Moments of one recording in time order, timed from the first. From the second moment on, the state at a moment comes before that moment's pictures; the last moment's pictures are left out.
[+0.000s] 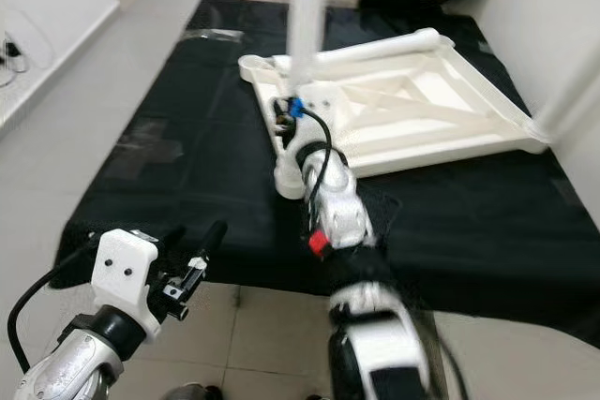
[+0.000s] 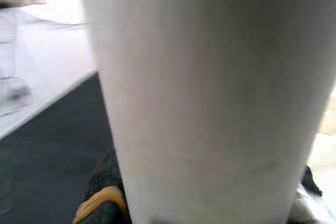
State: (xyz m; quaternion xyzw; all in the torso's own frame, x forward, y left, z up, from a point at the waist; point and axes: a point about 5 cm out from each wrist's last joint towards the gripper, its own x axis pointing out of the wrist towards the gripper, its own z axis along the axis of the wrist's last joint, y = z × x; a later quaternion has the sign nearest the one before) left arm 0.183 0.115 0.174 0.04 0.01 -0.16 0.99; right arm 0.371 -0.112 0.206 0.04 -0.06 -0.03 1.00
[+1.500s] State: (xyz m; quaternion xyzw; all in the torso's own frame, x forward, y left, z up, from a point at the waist) left arm 0.183 0.106 0.175 0.03 0.01 -0.17 0.98; right arm 0.361 -0.115 0.236 0.08 -0.08 -0.26 0.96
